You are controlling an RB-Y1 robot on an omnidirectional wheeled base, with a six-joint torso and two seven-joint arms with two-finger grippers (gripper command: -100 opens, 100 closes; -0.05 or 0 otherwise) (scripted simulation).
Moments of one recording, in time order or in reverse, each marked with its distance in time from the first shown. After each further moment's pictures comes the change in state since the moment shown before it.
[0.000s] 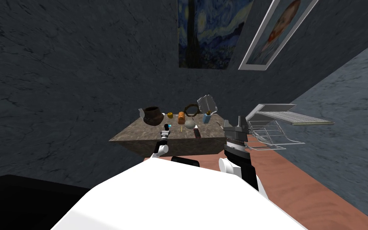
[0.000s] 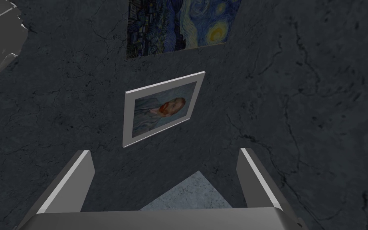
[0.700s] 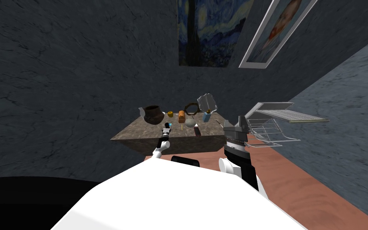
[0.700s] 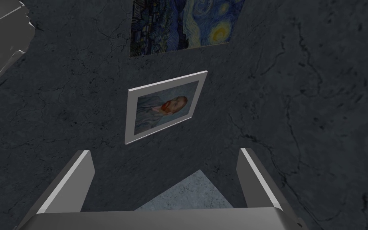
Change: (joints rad) left arm -0.161 0.003 0.039 0.180 -0.014 -0.038 0.027; right arm 0.000 0.000 0.000 0.000 0.000 0.000 0.000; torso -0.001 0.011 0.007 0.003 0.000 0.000
